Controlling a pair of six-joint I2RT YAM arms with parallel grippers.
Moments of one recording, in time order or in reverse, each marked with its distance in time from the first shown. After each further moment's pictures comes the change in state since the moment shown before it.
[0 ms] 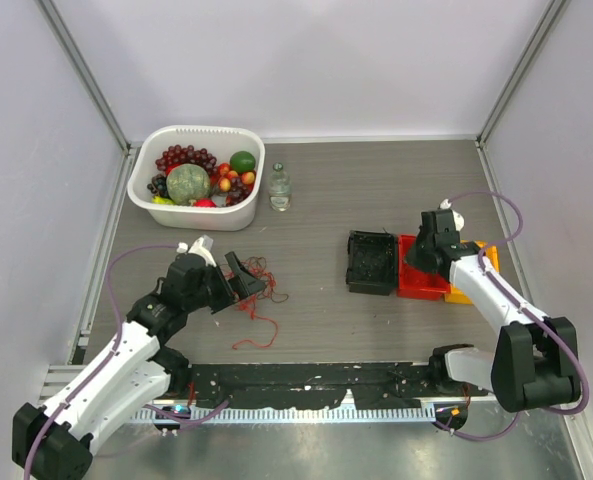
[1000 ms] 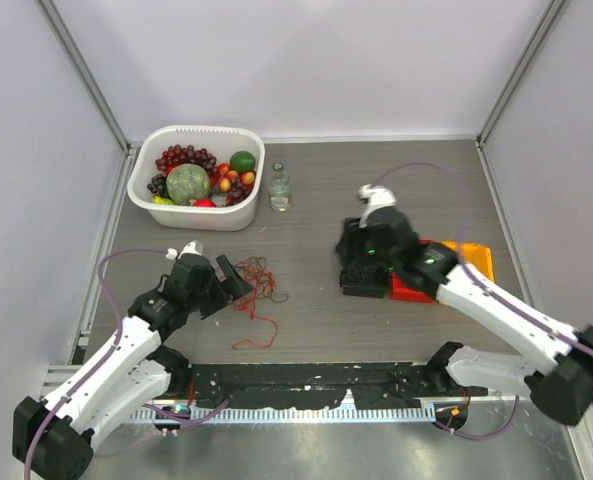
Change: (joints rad) left arm 0.000 0.045 0.034 -0.161 -0.188 -0.032; right arm 0.491 -0.158 0.208 -0.082 0.068 -0.154
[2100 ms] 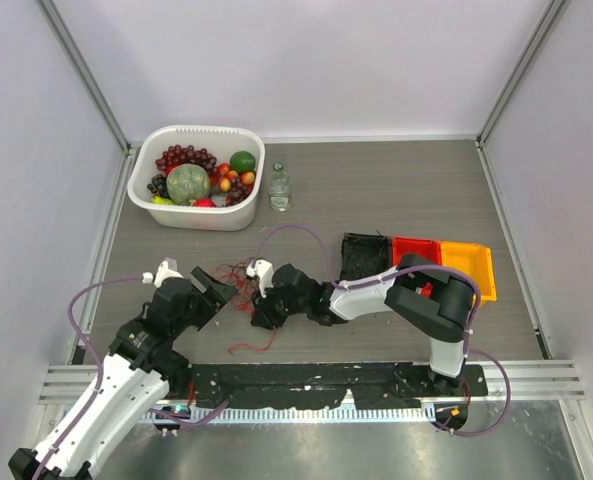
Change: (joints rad) left arm 0.000 -0.352 -0.111 -0.101 -0.121 -0.212; right arm 0.486 0.816 -0.059 0.916 -0.458 -0.155
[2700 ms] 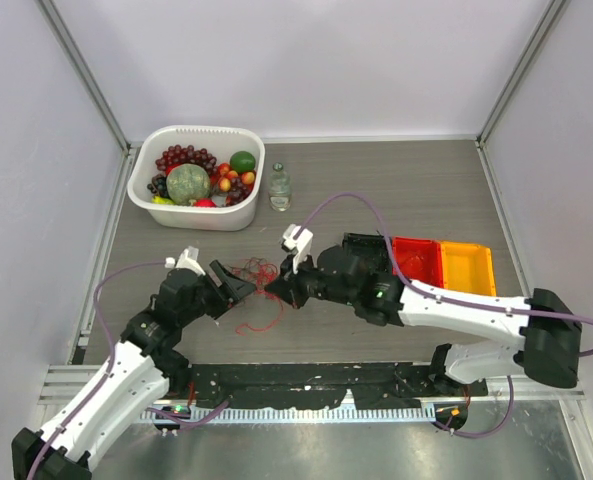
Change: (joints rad) left arm 0.000 0.124 -0.033 0.250 0.209 0.074; right arm 0.018 -0.555 -0.041 -0.254 0.170 -0.015
